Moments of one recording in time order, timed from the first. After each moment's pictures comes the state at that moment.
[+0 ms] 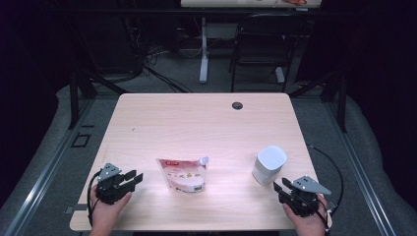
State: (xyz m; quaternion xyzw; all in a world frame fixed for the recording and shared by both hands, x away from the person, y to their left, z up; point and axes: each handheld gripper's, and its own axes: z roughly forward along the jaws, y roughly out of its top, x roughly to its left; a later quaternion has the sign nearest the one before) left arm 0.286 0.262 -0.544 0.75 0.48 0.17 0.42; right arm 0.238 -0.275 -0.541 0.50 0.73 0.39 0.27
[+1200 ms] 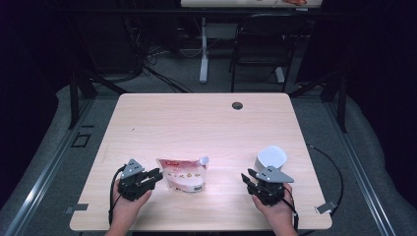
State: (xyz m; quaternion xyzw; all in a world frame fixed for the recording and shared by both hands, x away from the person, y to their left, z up) left arm 0.291 0.211 -0.537 0.78 0.41 0.15 0.44; right arm 0.270 -0.193 -0.533 0.41 0.76 0.44 0.25
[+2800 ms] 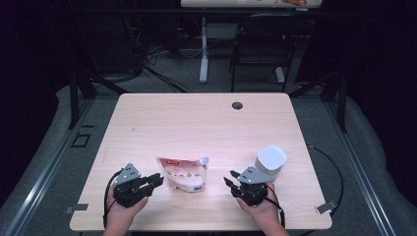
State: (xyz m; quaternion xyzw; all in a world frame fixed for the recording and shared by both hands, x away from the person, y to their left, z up) left arm 0.275 0.212 -0.525 0.79 0.38 0.13 0.47; right arm 0.274 -0.157 -0.538 0.35 0.80 0.44 0.23
